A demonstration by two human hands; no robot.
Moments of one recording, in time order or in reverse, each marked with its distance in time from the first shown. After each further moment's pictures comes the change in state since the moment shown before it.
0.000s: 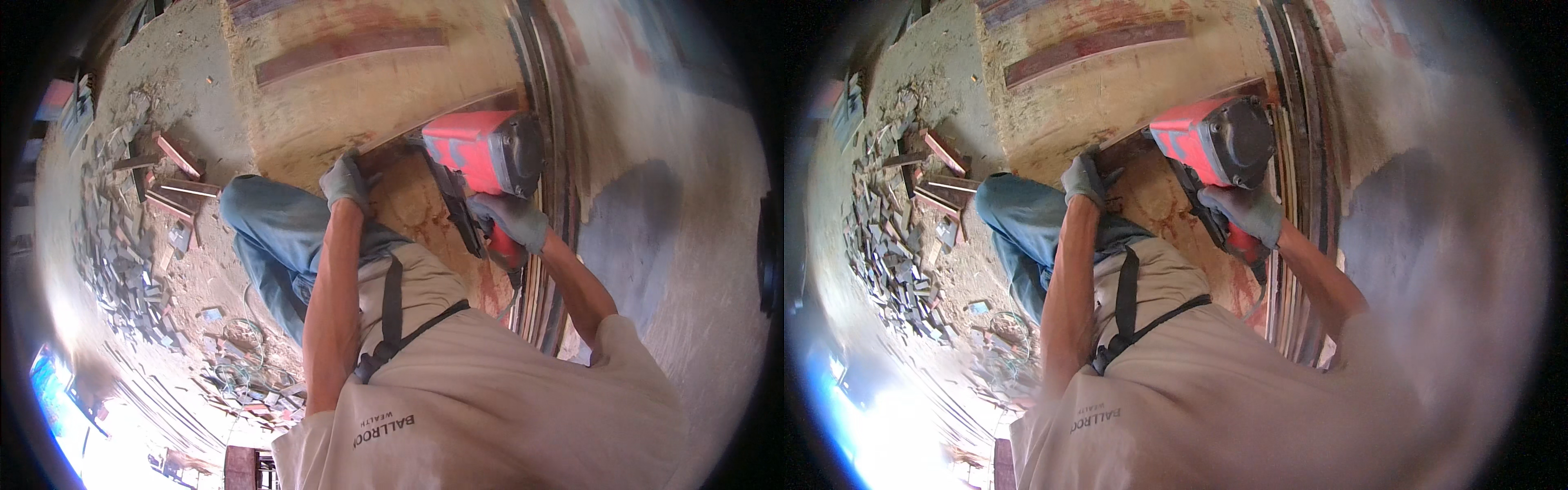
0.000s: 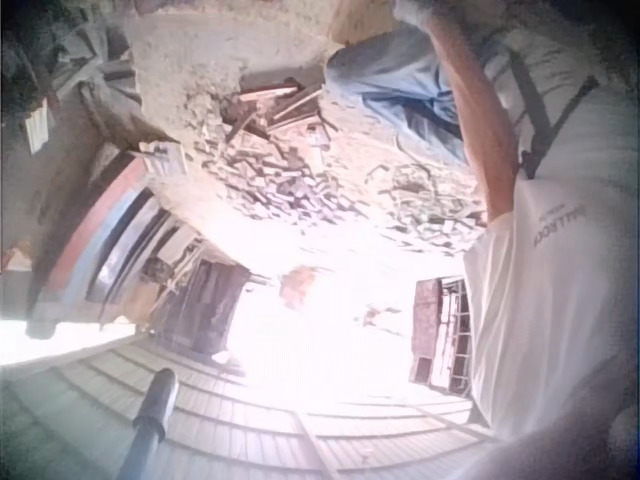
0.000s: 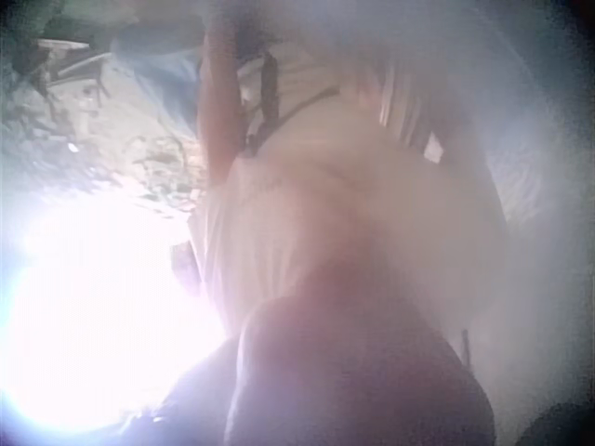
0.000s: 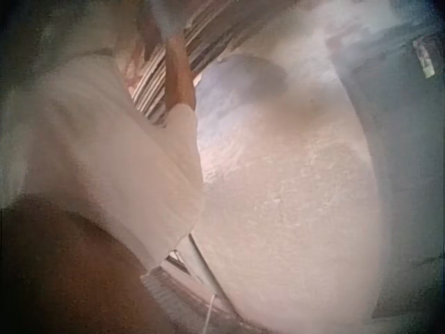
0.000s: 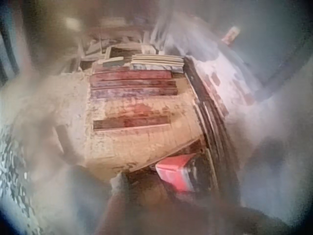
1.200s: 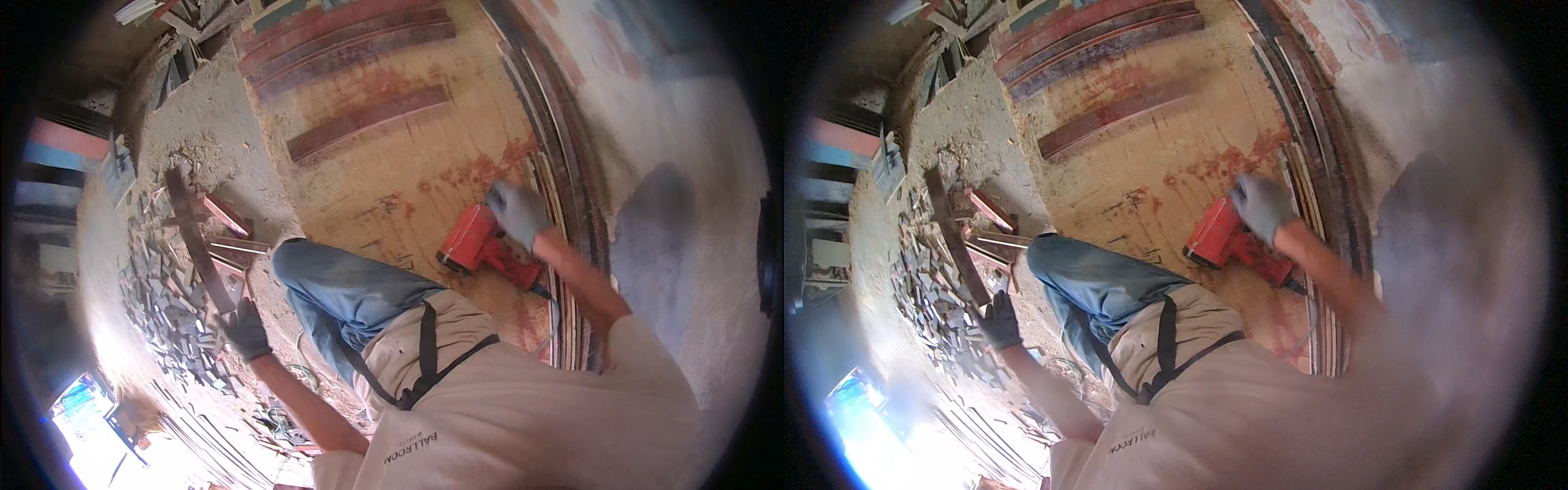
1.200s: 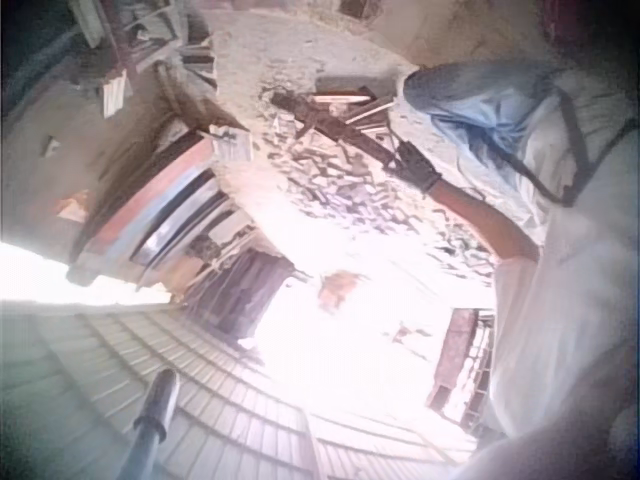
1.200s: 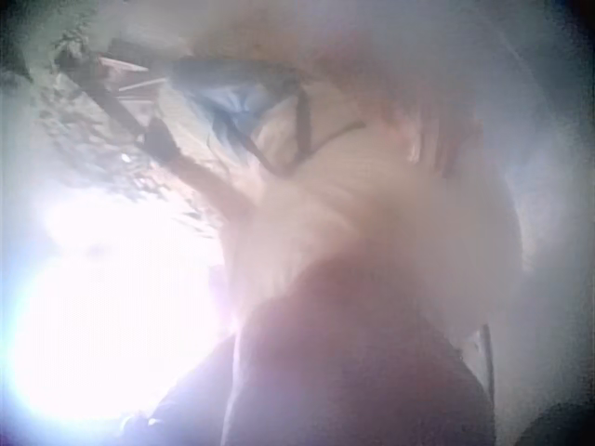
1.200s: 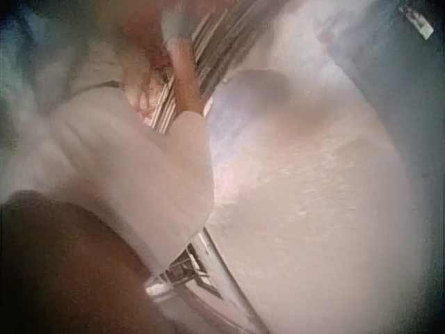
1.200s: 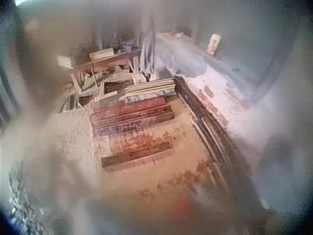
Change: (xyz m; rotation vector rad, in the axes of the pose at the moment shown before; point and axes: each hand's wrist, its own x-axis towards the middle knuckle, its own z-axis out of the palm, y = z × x) left_hand -0.014 0.164 -0.305 -0.488 0.040 0.499; right_hand 0.057 0.000 -0.017 -0.670 0.314 -0.100
